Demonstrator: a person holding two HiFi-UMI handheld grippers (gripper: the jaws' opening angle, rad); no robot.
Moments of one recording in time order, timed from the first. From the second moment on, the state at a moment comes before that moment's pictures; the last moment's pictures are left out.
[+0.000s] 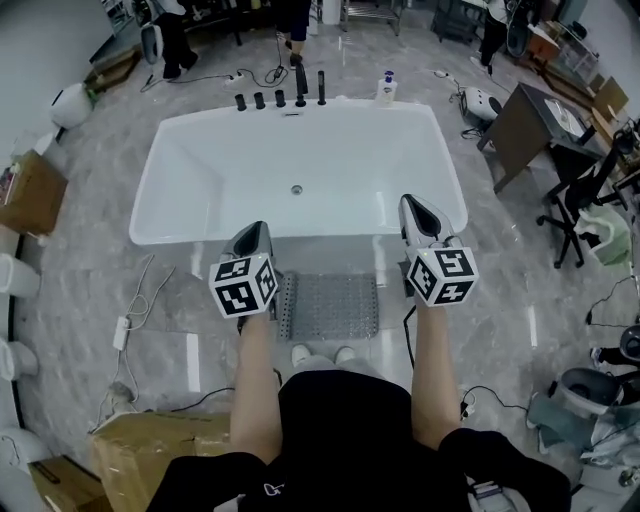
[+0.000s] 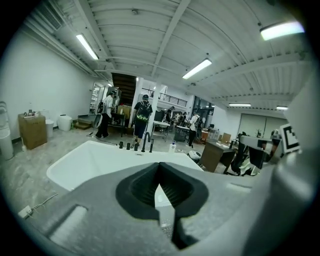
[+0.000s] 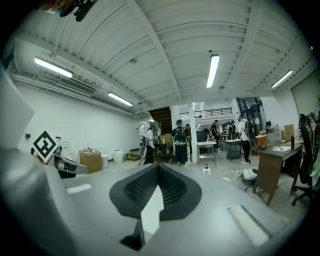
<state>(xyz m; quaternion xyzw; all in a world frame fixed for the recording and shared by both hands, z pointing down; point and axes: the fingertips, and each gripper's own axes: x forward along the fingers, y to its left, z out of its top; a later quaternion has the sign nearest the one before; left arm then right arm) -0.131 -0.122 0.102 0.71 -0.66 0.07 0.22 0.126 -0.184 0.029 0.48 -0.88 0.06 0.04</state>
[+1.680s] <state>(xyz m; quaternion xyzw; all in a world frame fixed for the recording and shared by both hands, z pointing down) -0.094 -0.078 0.390 0.67 -0.56 0.20 0.45 0.132 -0.123 0.337 0.43 -0.83 0.28 0.23</state>
